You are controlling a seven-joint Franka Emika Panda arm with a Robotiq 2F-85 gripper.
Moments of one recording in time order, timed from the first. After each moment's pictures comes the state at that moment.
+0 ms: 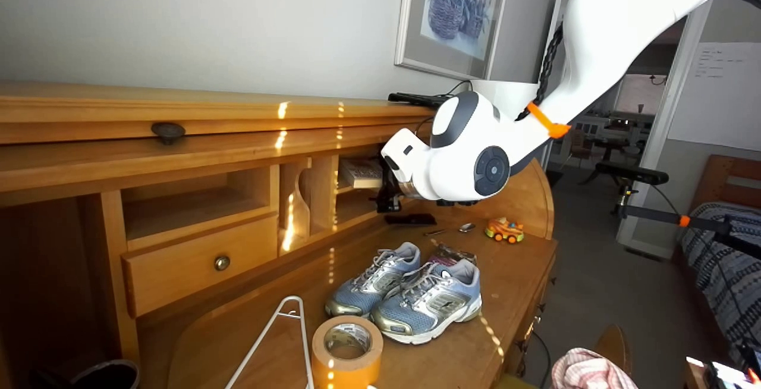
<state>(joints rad) -0.13 0.39 0.07 -1.96 -2.47 2.56 1.17</state>
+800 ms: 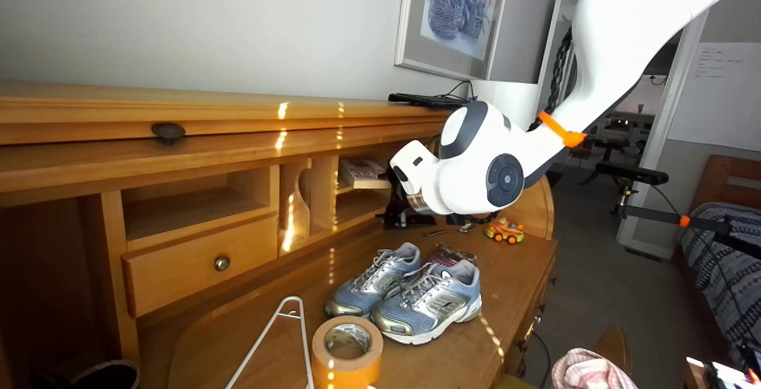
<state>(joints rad) -0.13 0.36 0.08 -2.06 -2.39 2.56 1.24</state>
